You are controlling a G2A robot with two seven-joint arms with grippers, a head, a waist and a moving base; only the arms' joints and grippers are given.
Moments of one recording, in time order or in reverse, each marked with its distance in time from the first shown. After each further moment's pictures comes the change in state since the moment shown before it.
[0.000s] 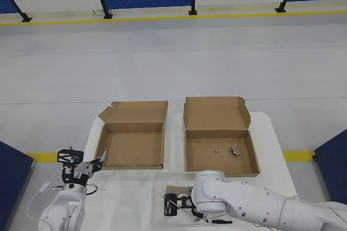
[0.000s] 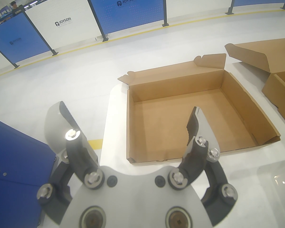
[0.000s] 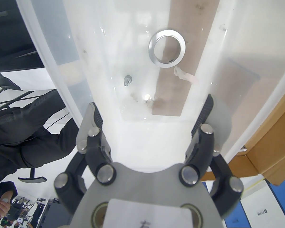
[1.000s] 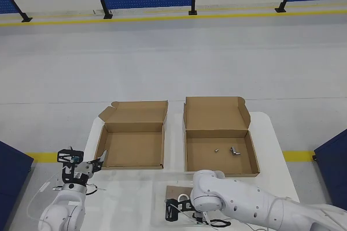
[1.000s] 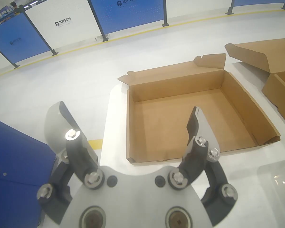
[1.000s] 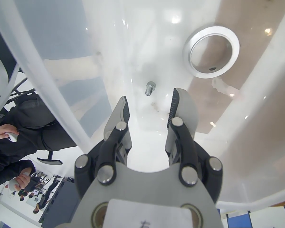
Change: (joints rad) left arm 0.000 0.000 0.000 0.000 0.000 0.000 0.000; right arm -0.030 -0.052 -0.014 0.156 0.109 -0.063 0.002
